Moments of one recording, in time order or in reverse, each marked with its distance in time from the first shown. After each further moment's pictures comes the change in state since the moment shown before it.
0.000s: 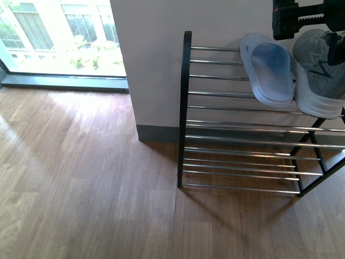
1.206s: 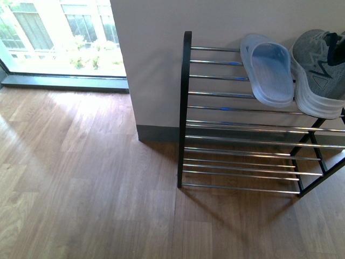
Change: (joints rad) left arm 0.000 0.000 0.000 0.000 0.000 0.000; right arm -0.330 -1.077 -0.908 0.312 -0.233 0.102
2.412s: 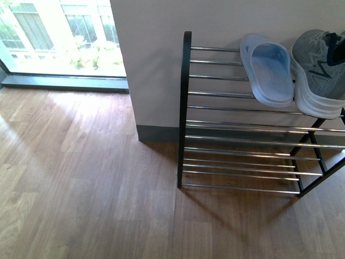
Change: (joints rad) left arm 0.000 0.000 0.000 0.000 0.000 0.000; right arm 0.167 -0.527 -0.189 -0.312 0.162 -0.028
